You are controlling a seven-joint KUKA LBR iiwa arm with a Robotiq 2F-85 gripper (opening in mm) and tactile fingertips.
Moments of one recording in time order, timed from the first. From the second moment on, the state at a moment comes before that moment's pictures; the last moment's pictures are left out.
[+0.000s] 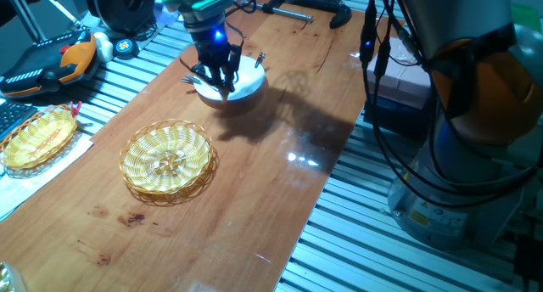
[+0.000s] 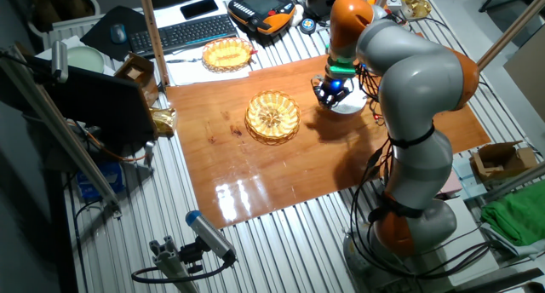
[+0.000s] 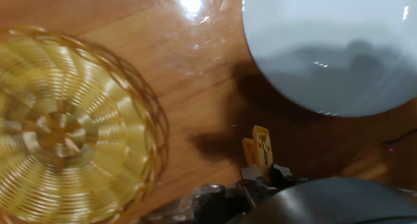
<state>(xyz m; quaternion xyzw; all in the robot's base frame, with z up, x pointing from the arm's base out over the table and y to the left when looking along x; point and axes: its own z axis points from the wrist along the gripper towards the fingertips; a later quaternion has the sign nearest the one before) 0.529 -0.012 0.134 -0.18 -0.98 -0.02 0.11</state>
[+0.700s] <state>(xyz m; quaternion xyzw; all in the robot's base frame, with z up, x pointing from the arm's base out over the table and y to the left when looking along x) 0.534 -0.006 0.127 -0.27 -0.96 -0.03 0.11</state>
